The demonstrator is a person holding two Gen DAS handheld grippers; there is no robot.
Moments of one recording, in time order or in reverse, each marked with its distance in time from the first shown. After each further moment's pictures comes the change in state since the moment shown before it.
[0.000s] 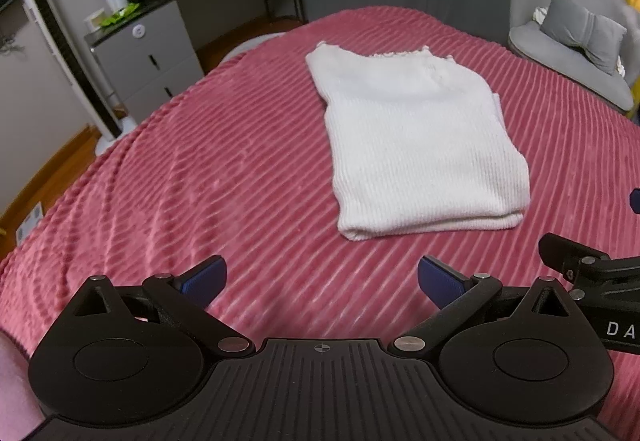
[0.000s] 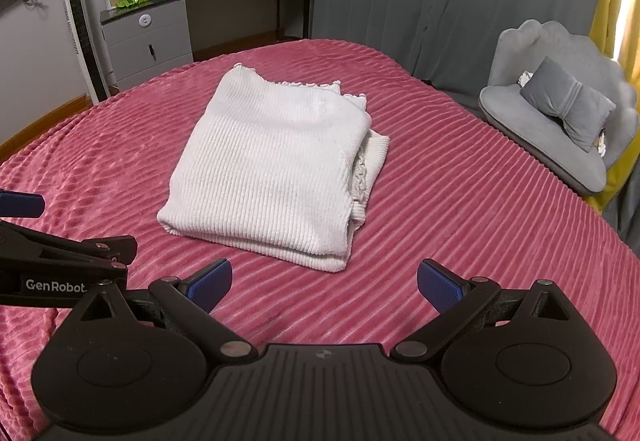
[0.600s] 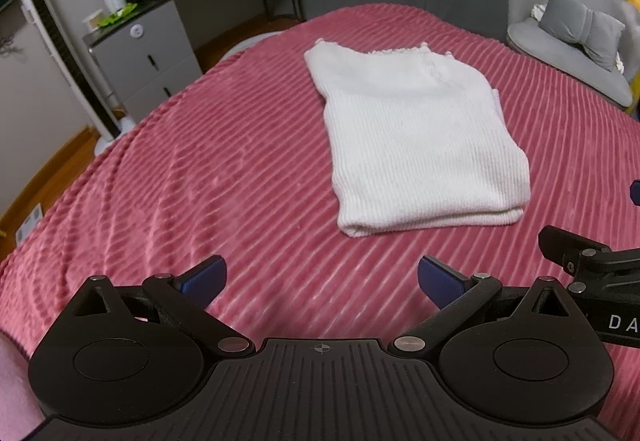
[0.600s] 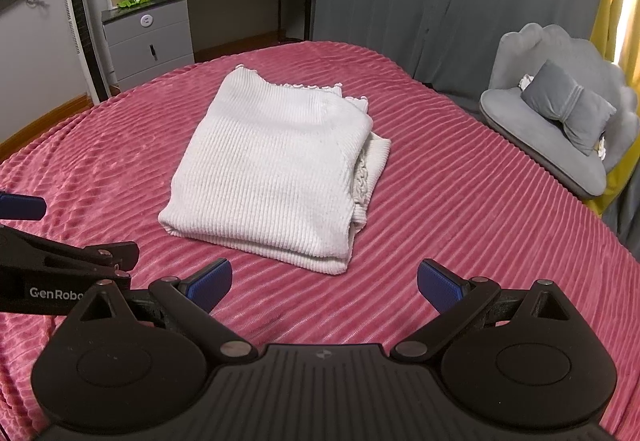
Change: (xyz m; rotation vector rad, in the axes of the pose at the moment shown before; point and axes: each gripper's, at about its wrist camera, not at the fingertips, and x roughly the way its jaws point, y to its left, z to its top) left arm 0.001 0.000 -0.002 0.008 0.004 -0.002; right arm 0.000 0.002 0.001 -0.007 -0.005 -0.001
